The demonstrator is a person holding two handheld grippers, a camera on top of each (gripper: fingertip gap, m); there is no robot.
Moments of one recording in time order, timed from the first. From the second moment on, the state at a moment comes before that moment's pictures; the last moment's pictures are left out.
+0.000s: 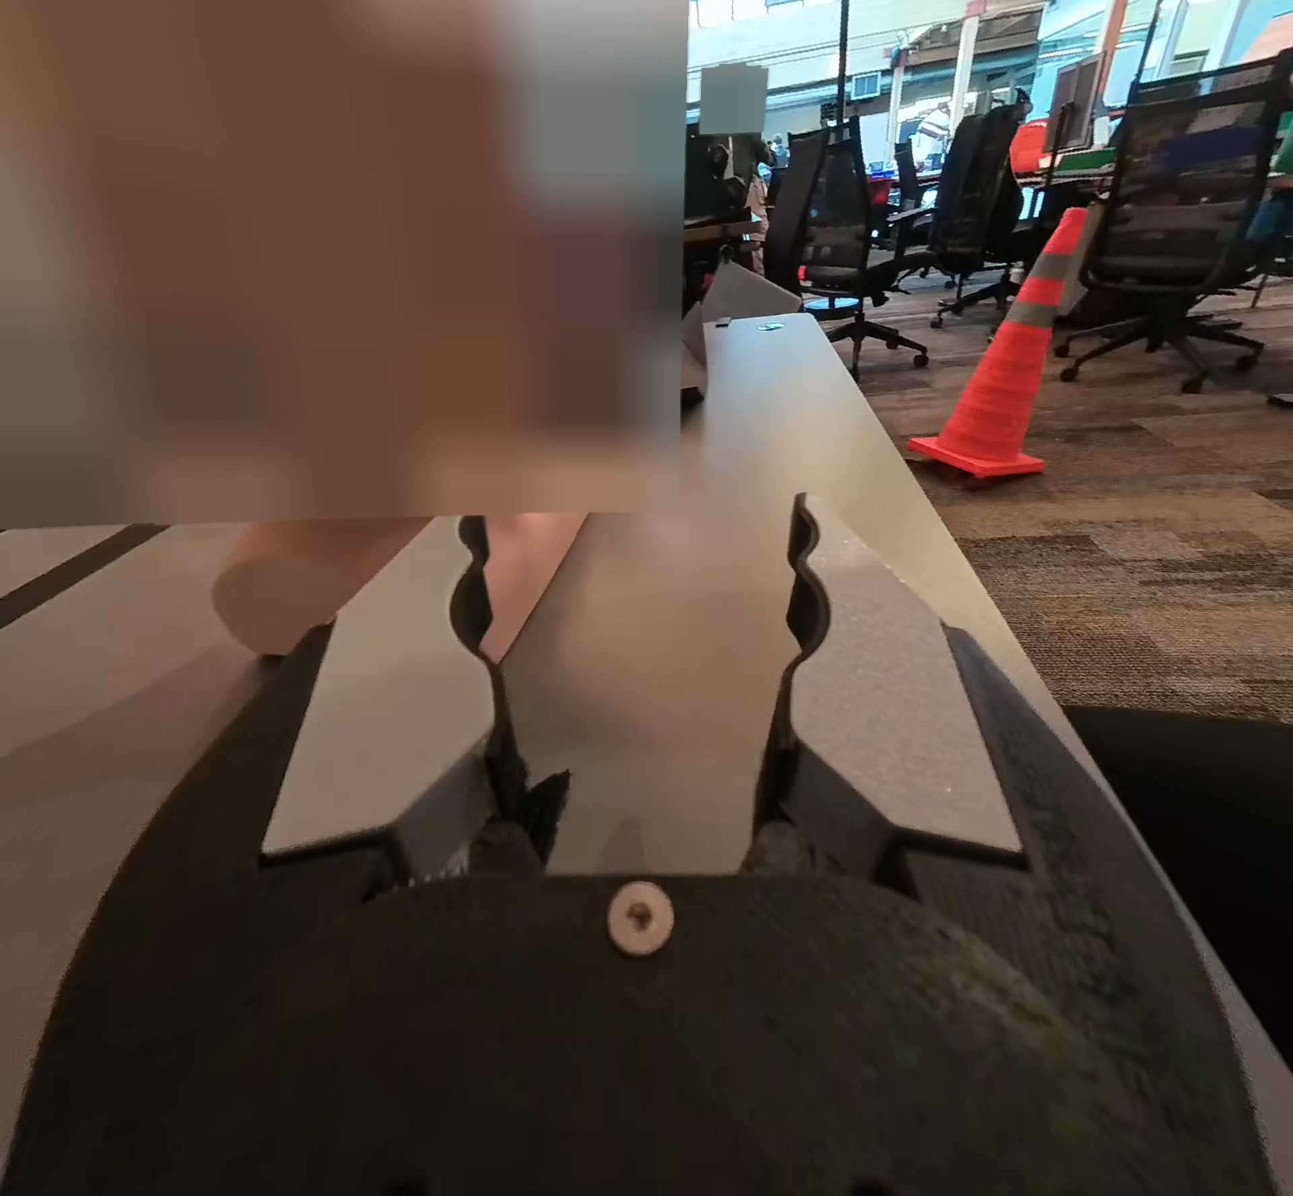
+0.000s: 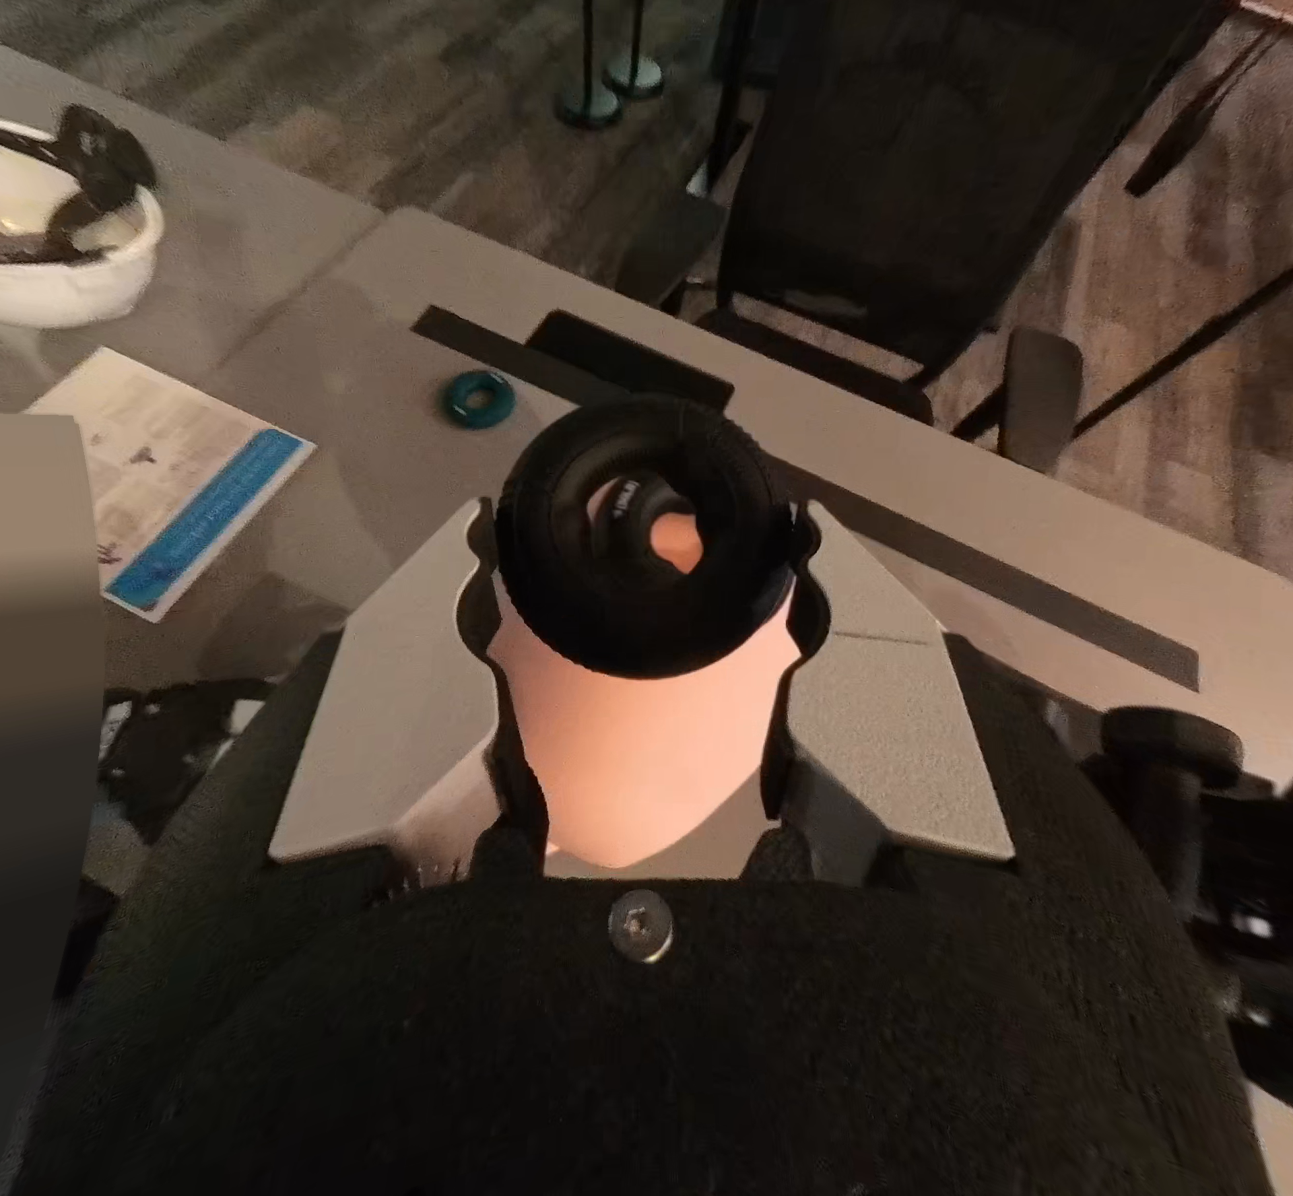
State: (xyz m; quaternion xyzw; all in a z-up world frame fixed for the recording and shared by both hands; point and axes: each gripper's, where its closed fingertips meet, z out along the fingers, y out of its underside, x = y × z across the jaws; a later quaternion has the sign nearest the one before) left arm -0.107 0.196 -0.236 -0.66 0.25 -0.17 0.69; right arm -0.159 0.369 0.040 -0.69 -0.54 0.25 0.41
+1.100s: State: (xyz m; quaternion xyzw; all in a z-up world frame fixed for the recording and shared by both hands) left arm -0.332 0.179 -0.182 -0.57 -0.02 0.19 0.80; right arm -0.313 0.193 -0.033 -0.39 -0.59 0.45 0.54
